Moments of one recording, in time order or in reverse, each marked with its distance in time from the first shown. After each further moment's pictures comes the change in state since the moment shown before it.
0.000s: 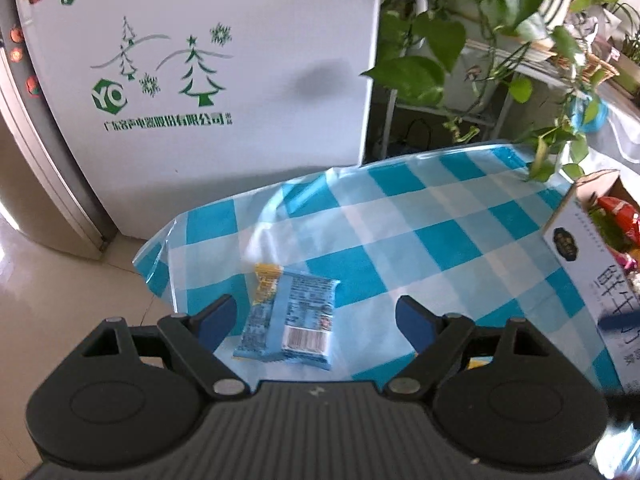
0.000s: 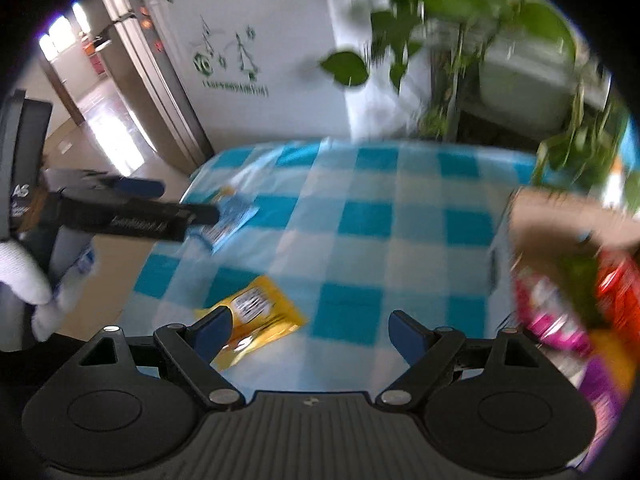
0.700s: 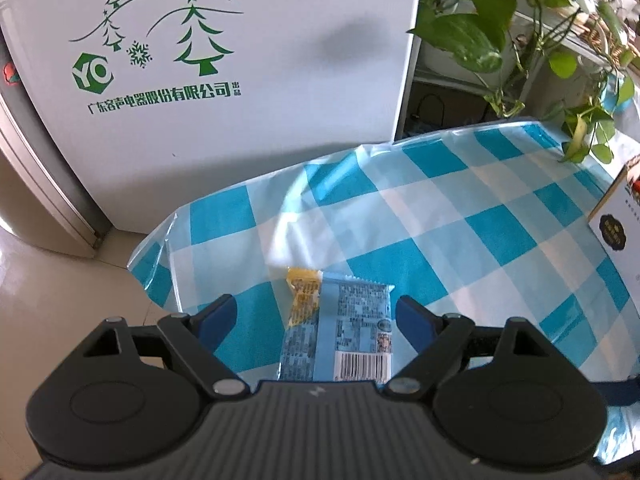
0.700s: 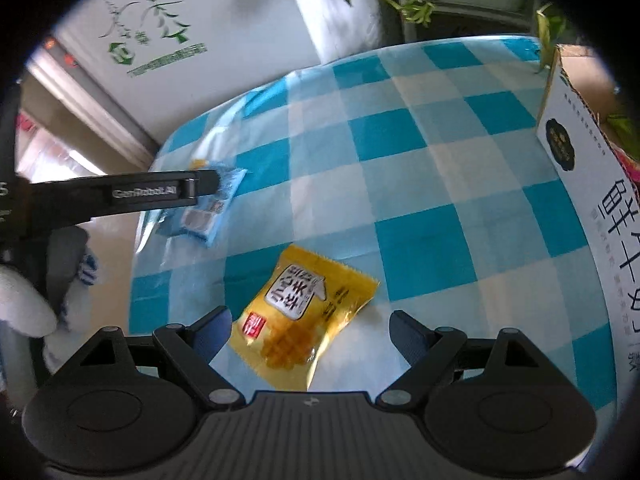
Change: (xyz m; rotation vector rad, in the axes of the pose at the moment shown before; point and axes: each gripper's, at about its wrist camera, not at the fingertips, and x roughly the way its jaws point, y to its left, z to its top) left arm 0.053 0.029 0.006 0.031 0.060 -0.012; right arm 0.076 0.034 -0.009 0.336 0.079 -0.091
